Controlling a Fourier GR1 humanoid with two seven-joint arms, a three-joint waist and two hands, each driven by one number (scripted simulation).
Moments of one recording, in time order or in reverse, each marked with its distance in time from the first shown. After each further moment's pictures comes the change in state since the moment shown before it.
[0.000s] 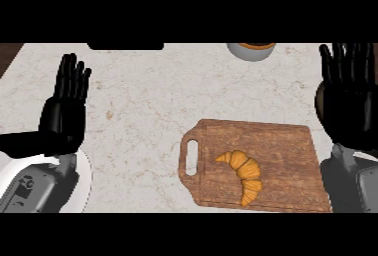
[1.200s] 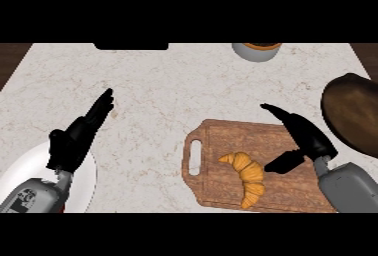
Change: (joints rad) left arm 0.077 0.140 -0.151 0.048 -0.088 -0.231 0.246; right arm 0.016 -0.341 0.457 0.280 0.614 0.263 0.459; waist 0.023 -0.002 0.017
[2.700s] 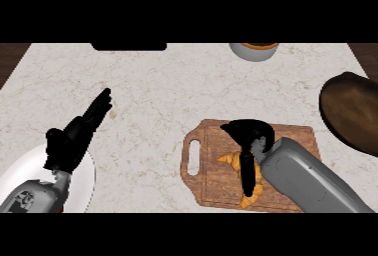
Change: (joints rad) left arm 0.023 -0.044 0.065 -0.020 -0.053 -0.049 0.034; right arm -0.322 0.180 0.232 0.032 -0.186 0.583 0.680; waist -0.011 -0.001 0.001
